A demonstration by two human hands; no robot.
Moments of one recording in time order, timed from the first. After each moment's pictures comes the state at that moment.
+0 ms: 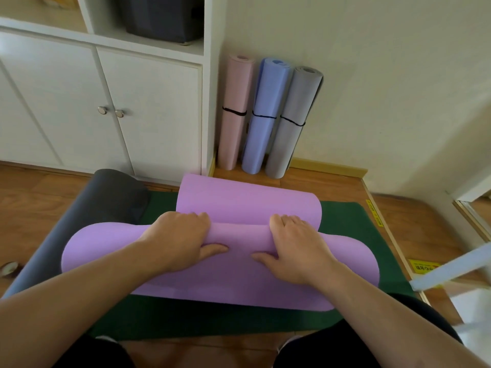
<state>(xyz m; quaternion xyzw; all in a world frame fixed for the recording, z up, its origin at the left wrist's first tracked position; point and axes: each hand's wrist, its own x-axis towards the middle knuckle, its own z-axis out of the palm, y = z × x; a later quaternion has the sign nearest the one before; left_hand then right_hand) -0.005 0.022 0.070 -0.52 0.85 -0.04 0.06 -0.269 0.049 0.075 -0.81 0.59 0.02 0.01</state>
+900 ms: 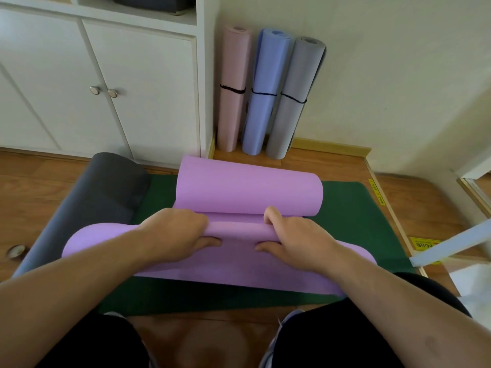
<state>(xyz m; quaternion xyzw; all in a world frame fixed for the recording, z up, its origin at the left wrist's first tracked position) -0.002 0.036 0.055 -0.48 0.87 0.03 0.11 -0.280 0.067 0.064 -0.82 0.55 0.01 0.15</state>
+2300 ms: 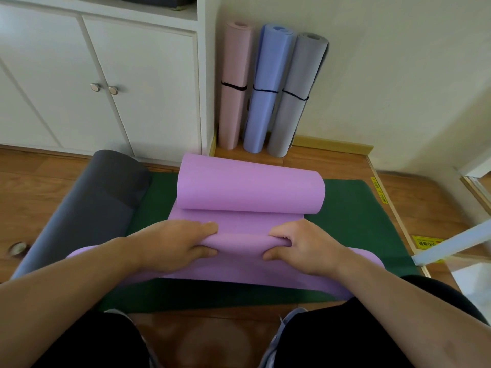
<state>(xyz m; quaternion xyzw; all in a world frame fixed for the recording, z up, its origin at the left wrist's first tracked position) 0.015 0.043 0.041 -0.42 0.87 0.22 0.08 -0.303 0.068 0.042 -0.80 0.52 -0.09 0.28</state>
